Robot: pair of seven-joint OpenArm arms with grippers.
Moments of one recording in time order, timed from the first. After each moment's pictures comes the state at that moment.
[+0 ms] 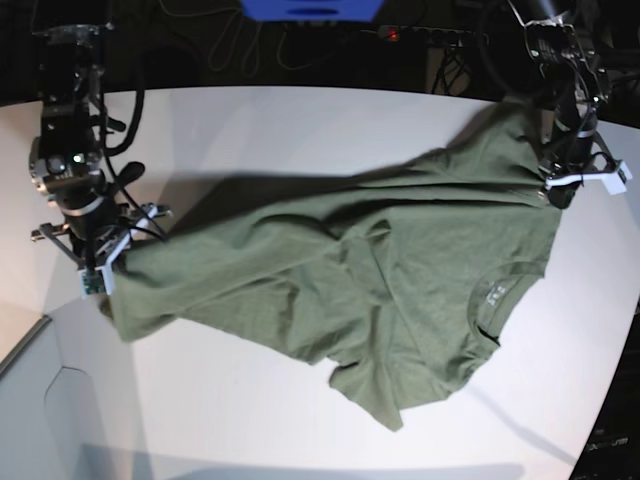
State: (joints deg) left arm 9.0 -4.8 -37.5 70.9 -37.5 -16.0 17.3; right arm -9.8 13.1 6.8 105.5 -0.3 9.0 -44.2
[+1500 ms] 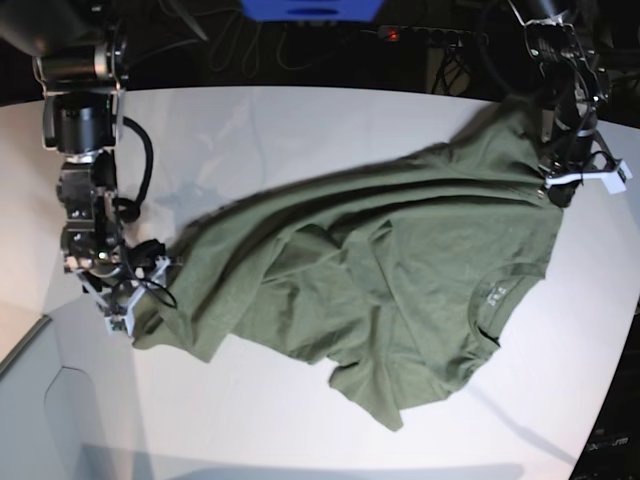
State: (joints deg) left arm 9.1 -4.8 -37.5 70.9 -37.0 -16.0 17.5; right arm 15.7 12.5 3.9 58.8 -0.3 8.9 -35.2
